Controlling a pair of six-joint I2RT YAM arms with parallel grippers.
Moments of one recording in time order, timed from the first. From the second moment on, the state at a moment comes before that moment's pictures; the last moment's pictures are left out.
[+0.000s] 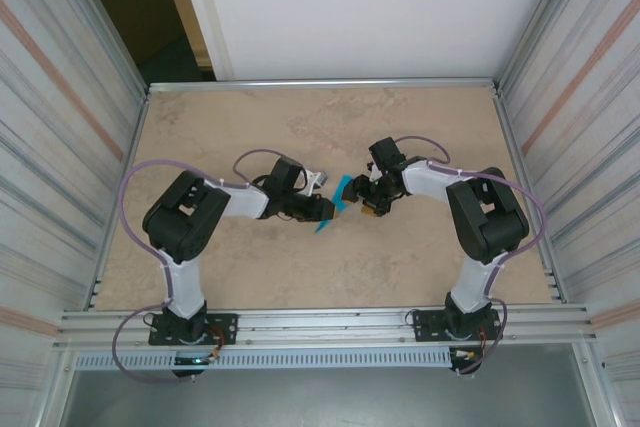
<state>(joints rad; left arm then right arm) -0.60 1.90 0.90 0.13 0.71 -0.52 0.45 1.82 1.03 -0.42 -0.42 0.75</state>
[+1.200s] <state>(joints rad) -0.63 1.79 0.90 -0.08 0.54 -0.41 0.45 1.85 1.09 -0.49 -0.41 0.75</state>
